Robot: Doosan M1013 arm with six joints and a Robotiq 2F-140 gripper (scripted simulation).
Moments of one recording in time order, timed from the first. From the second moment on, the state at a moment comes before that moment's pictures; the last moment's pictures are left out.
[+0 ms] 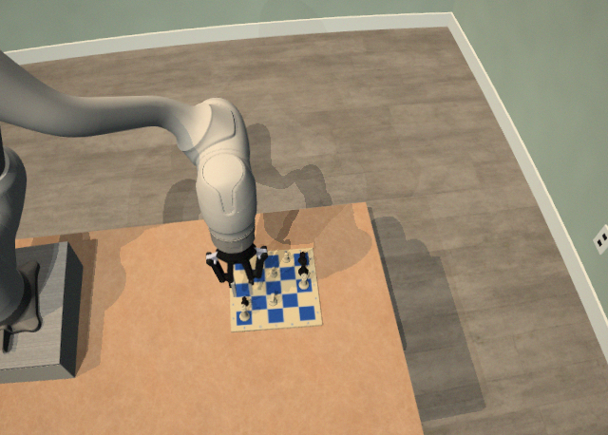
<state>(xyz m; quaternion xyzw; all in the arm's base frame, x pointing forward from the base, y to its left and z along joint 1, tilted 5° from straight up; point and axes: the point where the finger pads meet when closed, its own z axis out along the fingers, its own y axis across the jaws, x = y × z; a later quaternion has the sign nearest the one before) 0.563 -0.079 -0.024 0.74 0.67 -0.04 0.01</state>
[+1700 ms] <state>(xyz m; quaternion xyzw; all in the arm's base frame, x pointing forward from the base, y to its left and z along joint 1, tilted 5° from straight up) 0.562 -0.080 -0.051 0.74 0.67 -0.04 0.01</state>
